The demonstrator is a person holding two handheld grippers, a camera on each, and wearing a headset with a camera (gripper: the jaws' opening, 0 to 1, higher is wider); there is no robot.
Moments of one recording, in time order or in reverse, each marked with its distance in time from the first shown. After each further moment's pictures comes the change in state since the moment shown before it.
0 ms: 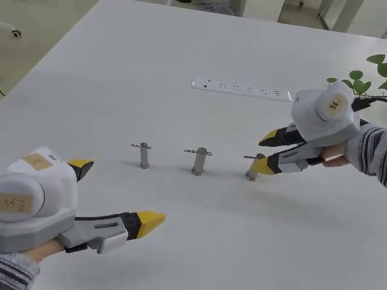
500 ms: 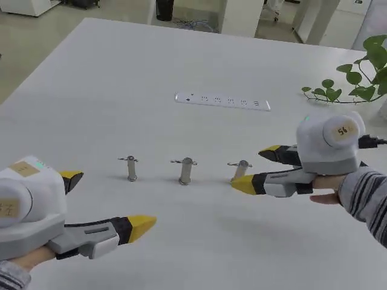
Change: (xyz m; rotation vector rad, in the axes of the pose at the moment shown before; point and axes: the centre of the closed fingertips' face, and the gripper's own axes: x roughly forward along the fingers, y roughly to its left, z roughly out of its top) left arm -0.007 -0.006 0.007 -0.024 -0.010 -0.014; right arm -0.031 0.035 0.003 0.317 -0.196 -0.121
